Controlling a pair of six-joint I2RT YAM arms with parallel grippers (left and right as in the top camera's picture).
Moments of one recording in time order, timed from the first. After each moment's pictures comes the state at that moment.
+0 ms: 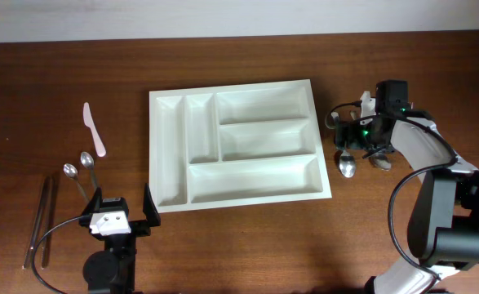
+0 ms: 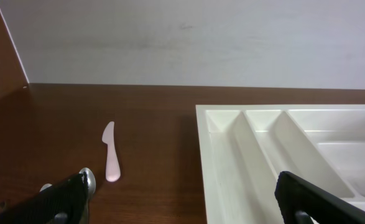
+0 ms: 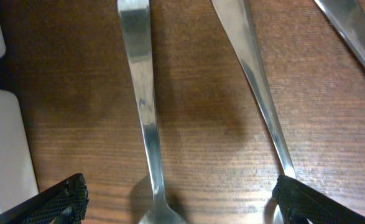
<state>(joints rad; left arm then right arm) 0.04 0.01 0.01 -0.08 -0.04 -0.01 -0.12 1.87 1.21 -0.60 -0.14 -0.02</state>
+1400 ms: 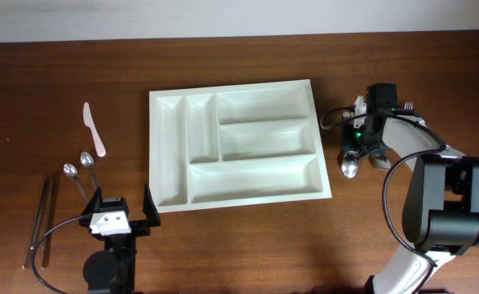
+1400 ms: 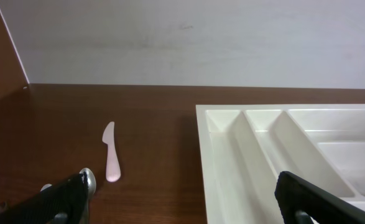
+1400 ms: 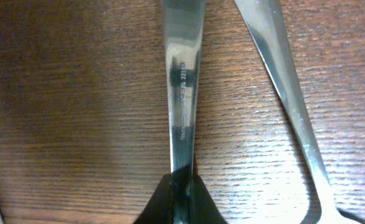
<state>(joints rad) 0.04 0.01 0.01 -0.08 -0.04 0.00 -0.10 1.96 1.22 -0.58 -0.11 0.02</state>
